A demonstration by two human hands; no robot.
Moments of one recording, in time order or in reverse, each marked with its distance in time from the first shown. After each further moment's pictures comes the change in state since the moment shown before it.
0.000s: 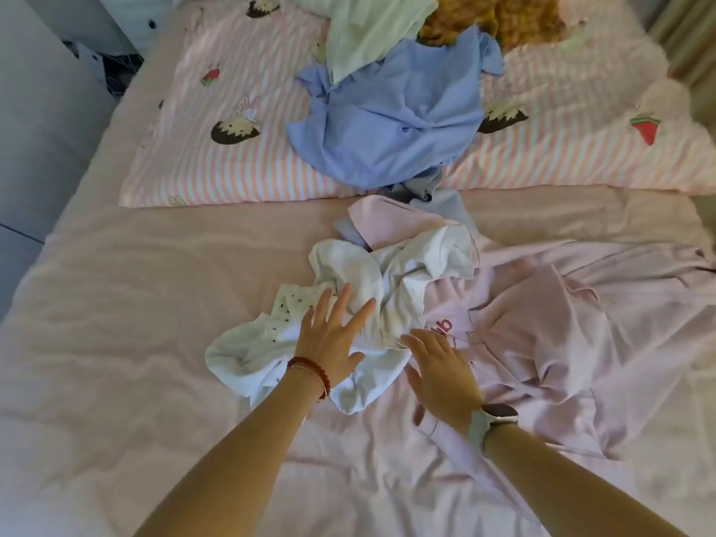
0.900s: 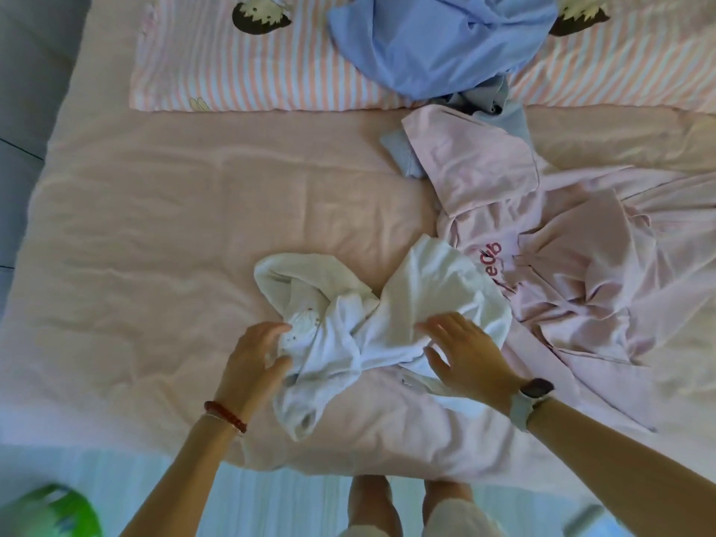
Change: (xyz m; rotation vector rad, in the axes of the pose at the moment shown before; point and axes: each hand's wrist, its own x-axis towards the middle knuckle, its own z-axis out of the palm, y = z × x) left_hand -0.181 -0.125 0.021 -0.799 0.029 -0.320; right_hand -0.053 -0.078 0.019 -0.026 0.031 -0.242
